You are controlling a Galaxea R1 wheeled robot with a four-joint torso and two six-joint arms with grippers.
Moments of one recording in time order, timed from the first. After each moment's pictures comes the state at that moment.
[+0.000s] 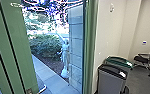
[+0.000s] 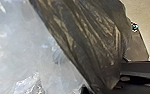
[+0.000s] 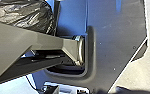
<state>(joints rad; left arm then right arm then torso) 1.54 3.01 -2.70 -0.16 -0.11 0.16 -1.56 3.06 -2.70 -0.12 -0.07 0.11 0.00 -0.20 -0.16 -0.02</state>
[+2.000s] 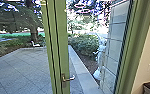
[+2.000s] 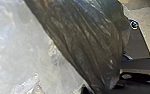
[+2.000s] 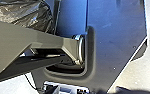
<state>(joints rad) 1.54 3.00 -2.70 -0.15 -0.10 0.18 -1.57 3.06 -2.71 -0.12 -0.07 0.11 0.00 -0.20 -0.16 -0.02</state>
